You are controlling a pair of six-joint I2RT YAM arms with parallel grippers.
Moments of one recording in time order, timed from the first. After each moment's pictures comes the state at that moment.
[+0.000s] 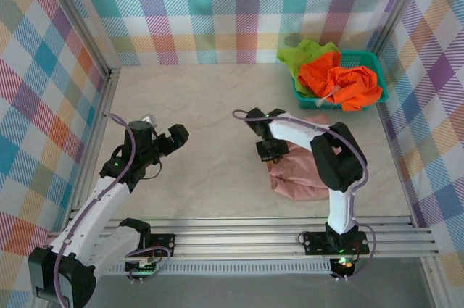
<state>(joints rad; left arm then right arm) -0.27 0.91 0.71 -0.42 0.09 -0.76 0.61 1.94 1.33 -0.99 0.19 0.44</state>
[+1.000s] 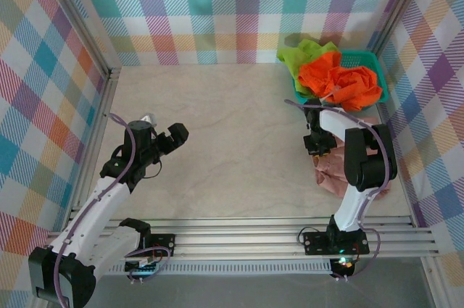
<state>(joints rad) -0.27 0.91 0.70 -0.39 0.08 -0.76 0.16 1.82 1.17 -0.93 0.26 0.07</state>
